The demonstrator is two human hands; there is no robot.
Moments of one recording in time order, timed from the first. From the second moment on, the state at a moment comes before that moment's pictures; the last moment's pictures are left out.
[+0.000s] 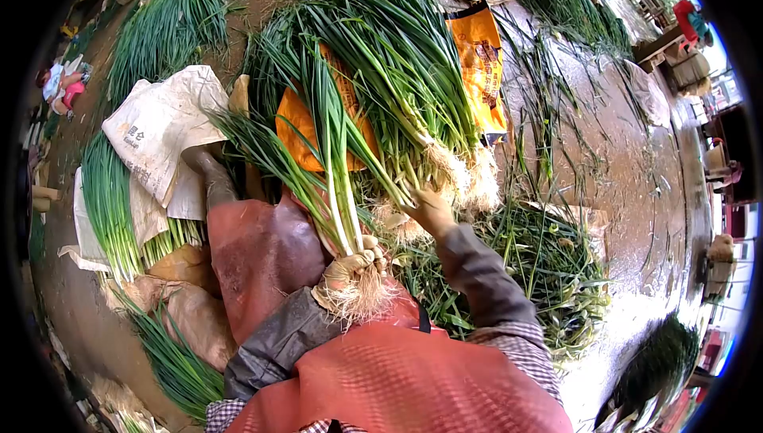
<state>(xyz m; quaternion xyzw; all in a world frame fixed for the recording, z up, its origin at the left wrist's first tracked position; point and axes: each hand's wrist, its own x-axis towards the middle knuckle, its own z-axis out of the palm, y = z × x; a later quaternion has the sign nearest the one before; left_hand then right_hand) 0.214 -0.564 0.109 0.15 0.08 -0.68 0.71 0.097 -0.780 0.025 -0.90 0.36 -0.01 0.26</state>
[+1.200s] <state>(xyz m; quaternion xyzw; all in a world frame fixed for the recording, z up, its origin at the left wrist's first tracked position) 0.180 -0.572 0.104 0.09 0.16 -0.69 0.70 0.083 -0.703 0.184 -0.76 0.22 0.06 0.61</state>
